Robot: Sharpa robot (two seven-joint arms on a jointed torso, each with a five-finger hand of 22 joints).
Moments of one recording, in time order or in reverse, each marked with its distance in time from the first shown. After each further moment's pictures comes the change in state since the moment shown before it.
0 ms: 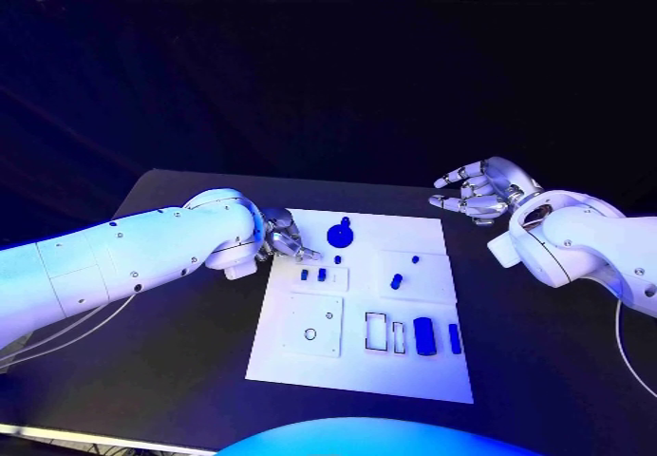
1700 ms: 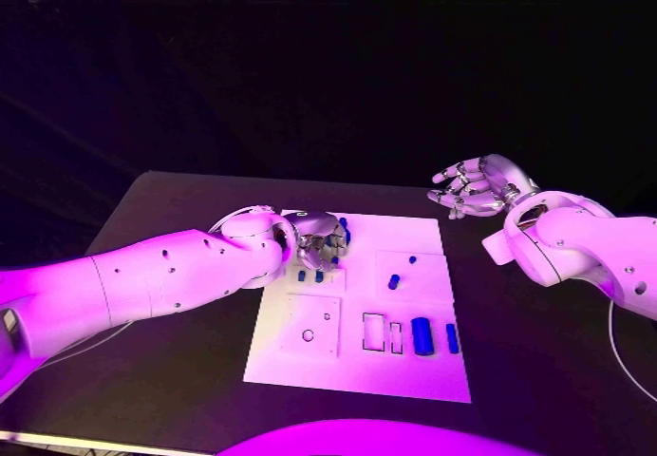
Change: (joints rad) left arm -0.040 0.137 -0.057 -0.109 -0.390 -0.183 0.491; left_hand 0.501 -0.031 0.003 -0.019 0.006 -0.099 0.094 -0.220 -0.372 -0.445 0.138 -0.531 -0.664 -0.336 0.130 -0.313 -0.511 0.094 -0.385 0.111 -0.447 -0.593; right arm -0.008 0.008 -0.002 -0.016 0.025 -0.047 0.057; right_hand -0.064 -0.062 0.181 -0.007 0.010 -0.039 0.014 0.101 -0.006 -0.320 0.016 -0.587 -0.694 -0.229 0.011 -0.654 -0.658 0.094 -0.280 0.016 -0.714 -0.495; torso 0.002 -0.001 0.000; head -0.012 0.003
